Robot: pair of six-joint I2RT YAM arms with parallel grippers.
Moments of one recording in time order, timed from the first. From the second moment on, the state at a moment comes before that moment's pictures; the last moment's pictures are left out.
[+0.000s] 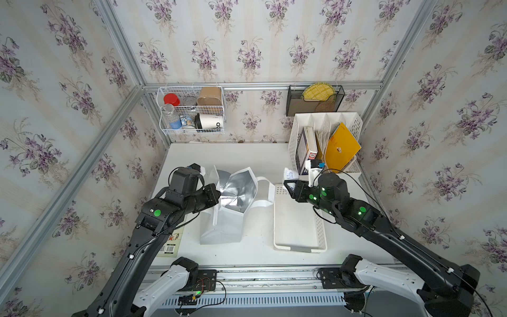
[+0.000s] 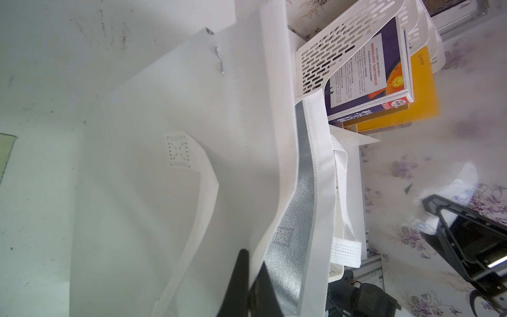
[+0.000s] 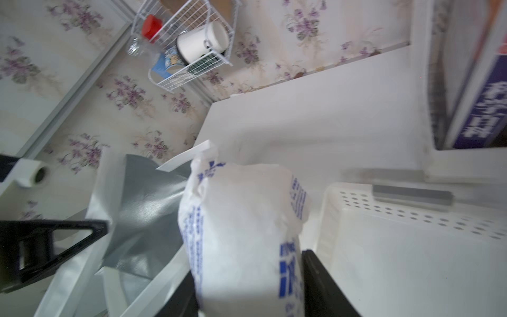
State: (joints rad) left arm -0.41 0.92 1.21 -1.05 0.21 -0.71; right arm 0.86 1.05 1.04 -0.39 0.07 0.66
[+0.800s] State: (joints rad) left arm -0.41 0.90 1.20 -1.07 0.19 -0.72; right arm 1.11 1.61 1.52 -0.56 0.17 0.50
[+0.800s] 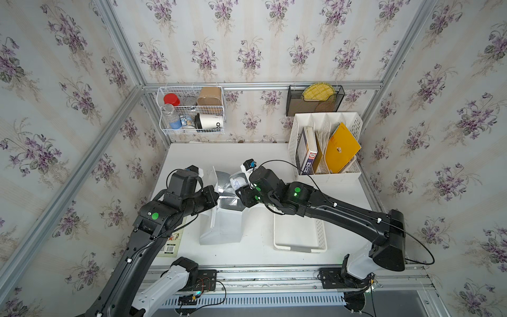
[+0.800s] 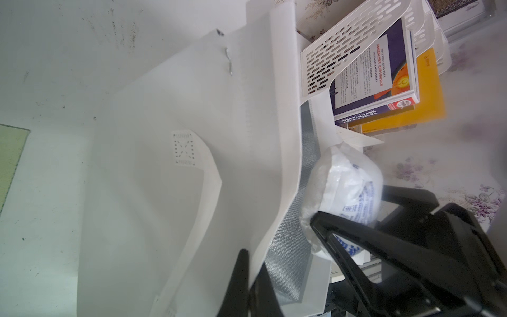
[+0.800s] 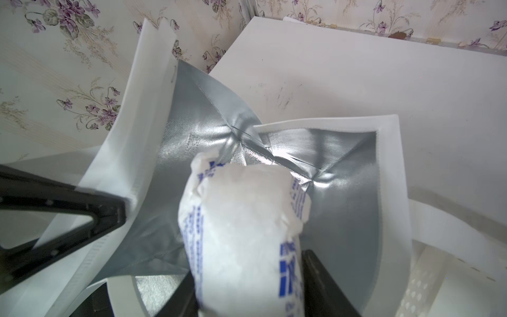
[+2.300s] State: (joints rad) left arm -0.41 0.89 1.21 -1.08 0.18 -0.72; right arm 1.10 1.47 1.41 -0.52 0.45 0.50
